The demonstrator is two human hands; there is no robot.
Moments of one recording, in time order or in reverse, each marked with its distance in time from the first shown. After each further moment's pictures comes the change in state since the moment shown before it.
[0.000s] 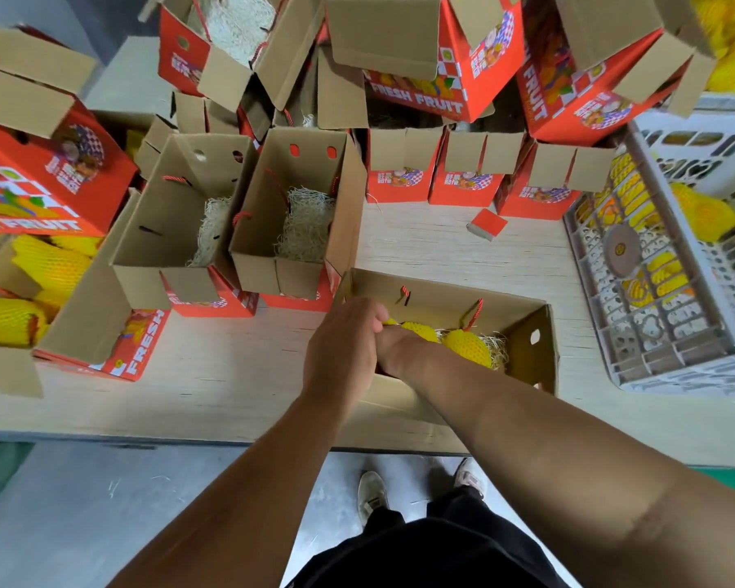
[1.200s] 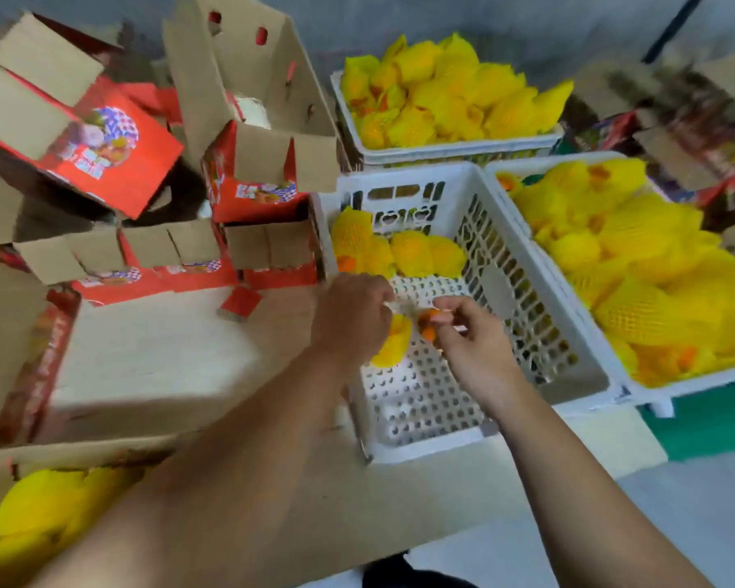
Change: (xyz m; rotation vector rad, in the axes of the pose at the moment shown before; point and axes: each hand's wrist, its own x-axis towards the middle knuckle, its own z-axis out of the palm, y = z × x) left_hand 0.204 0.331 0.312 0.155 -0.264 0.318; right_hand -0.276 0.426 -0.152 0.793 0.989 0.373
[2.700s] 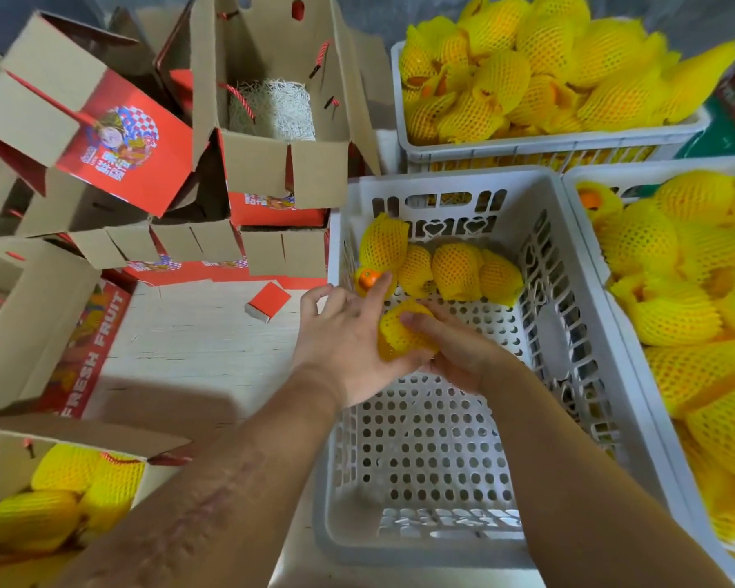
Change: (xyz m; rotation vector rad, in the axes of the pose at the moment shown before) left_hand 0.032 0.000 0.017 0.467 -0.184 -0.242; right_hand 0.155 0.058 0.040 0.639 -0.845 0.407
